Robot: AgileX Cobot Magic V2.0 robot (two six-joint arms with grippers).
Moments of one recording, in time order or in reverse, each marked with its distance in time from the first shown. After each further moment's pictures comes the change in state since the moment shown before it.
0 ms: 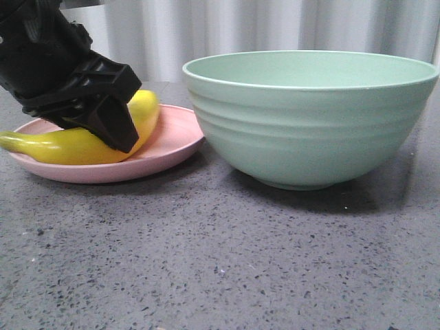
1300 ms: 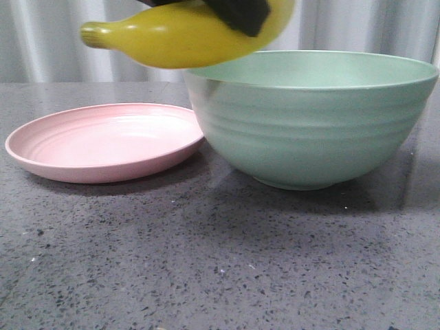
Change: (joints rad) left arm -0.328 -0.113 -0.211 -0.088 0.152 0.000; right arm 0.443 0.620 -0.673 0.326 0.429 -0.017
